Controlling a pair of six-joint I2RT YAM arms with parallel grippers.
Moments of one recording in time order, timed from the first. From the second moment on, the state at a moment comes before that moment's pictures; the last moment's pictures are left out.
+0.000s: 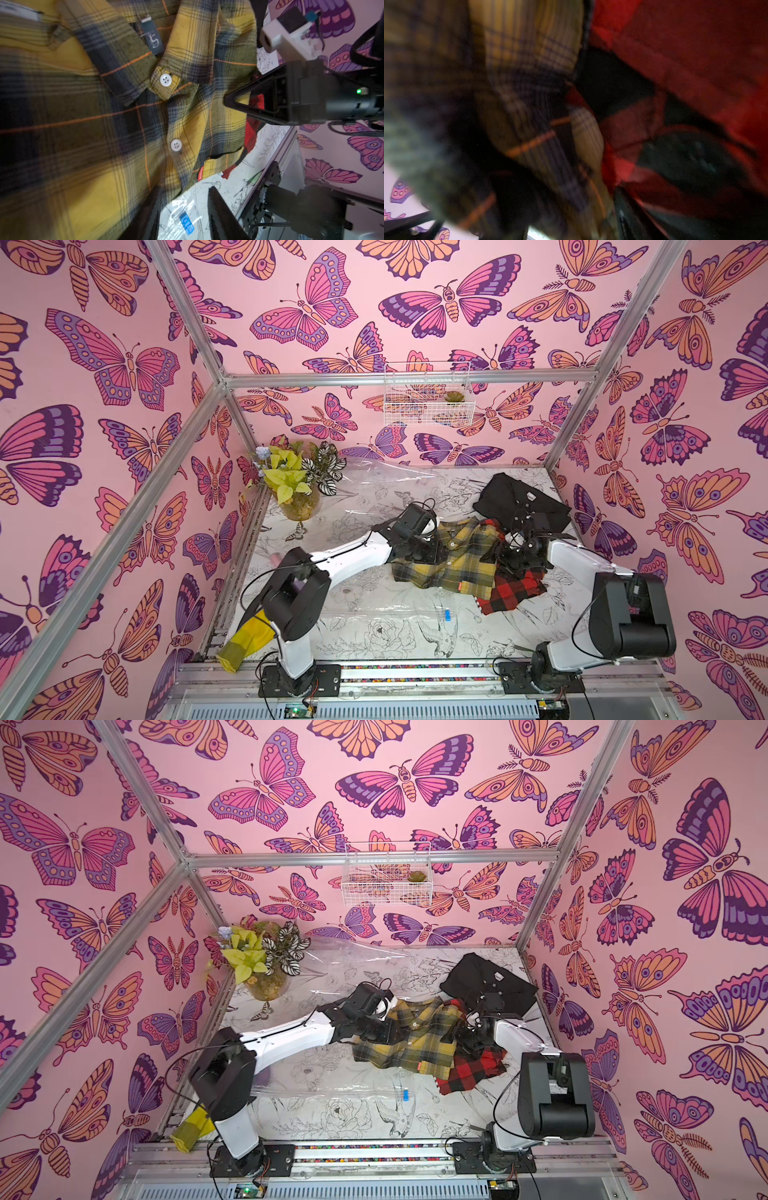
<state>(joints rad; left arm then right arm) -0.79 1.85 1.32 -0.35 0.41 -0.56 -0.01 1.52 0.81 -0.57 -0.52 0.59</state>
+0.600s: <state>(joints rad) -0.77 1.86 1.22 -0.24 0.52 -0.57 0.13 1.53 1.07 -0.78 -0.35 0.52</state>
